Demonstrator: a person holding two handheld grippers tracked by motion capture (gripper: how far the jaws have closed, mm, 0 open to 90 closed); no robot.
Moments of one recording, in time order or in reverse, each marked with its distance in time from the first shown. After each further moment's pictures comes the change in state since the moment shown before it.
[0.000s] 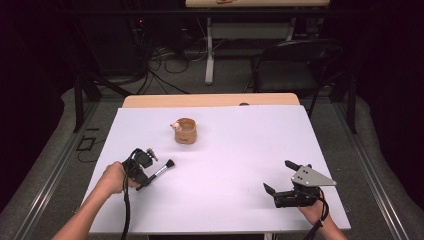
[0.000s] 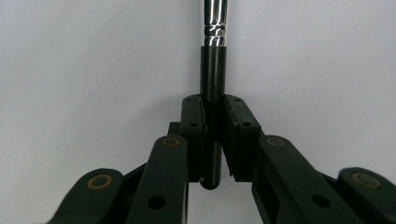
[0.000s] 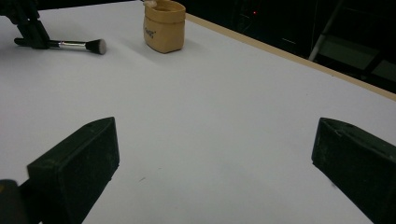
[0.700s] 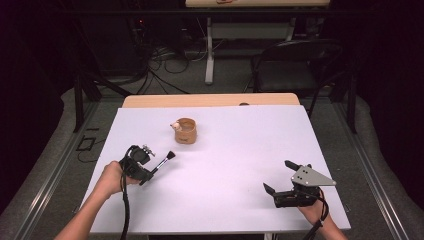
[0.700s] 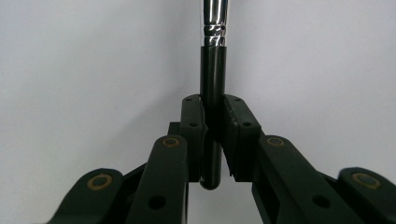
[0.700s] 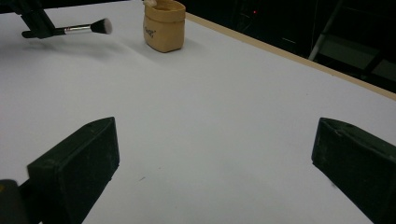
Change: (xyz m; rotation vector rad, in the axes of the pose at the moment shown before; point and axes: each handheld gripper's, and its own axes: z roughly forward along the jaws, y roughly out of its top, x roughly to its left) left arm 0.002 -0.006 -0.012 -0.171 -0.004 -0.027; right arm 0.000 0.000 0.000 0.005 0.000 0.000
